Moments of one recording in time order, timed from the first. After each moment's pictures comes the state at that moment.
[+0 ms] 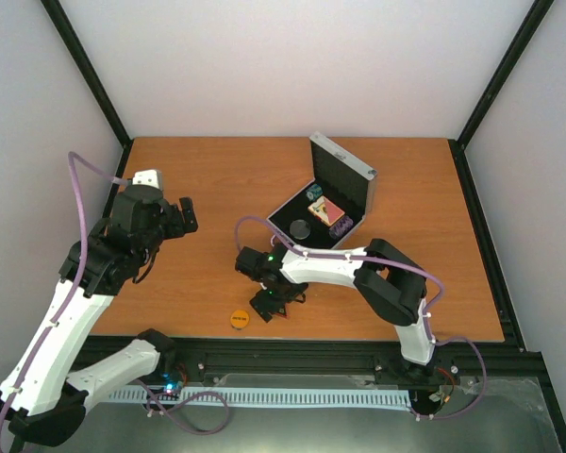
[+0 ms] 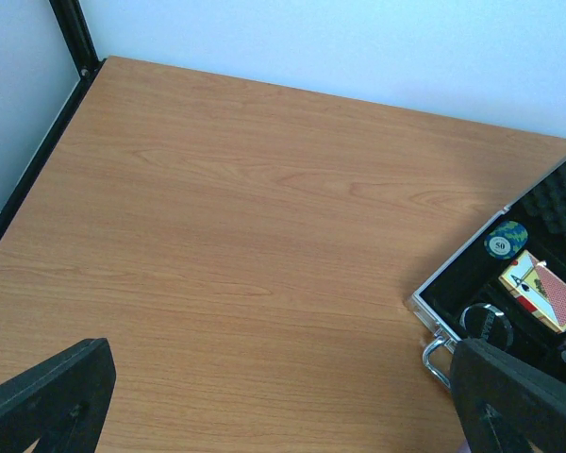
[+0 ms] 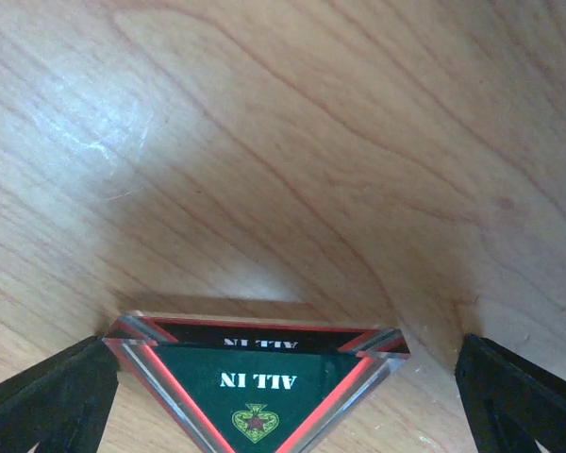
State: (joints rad) left arm -0.48 0.89 1.27 -1.00 -0.42 -0.48; right arm 1.11 1.99 1.37 -0.90 -0.01 0.35
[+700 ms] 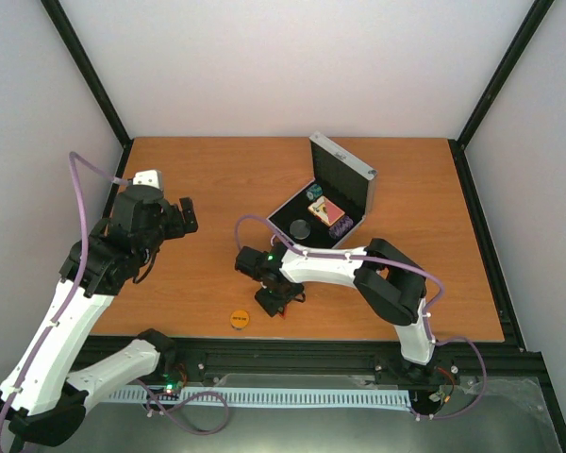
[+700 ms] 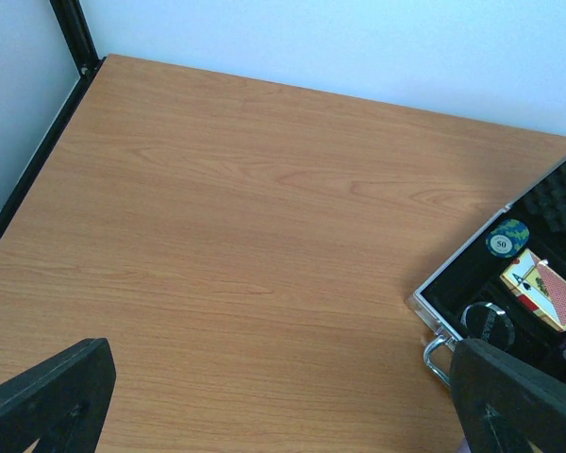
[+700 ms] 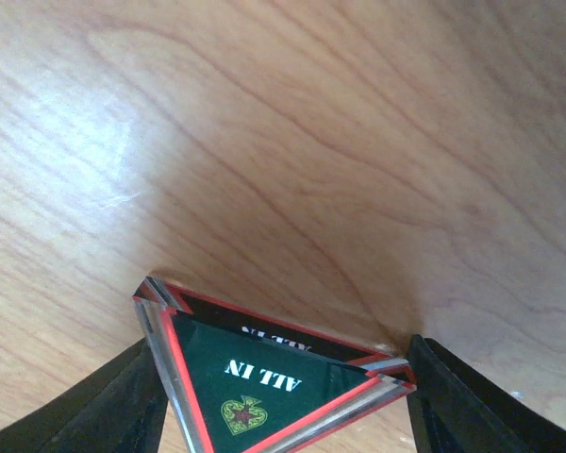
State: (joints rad) left arm -0.48 0.89 1.26 -1.00 -0.42 -0.48; right arm 1.11 1.99 1.37 -0.90 0.01 0.36
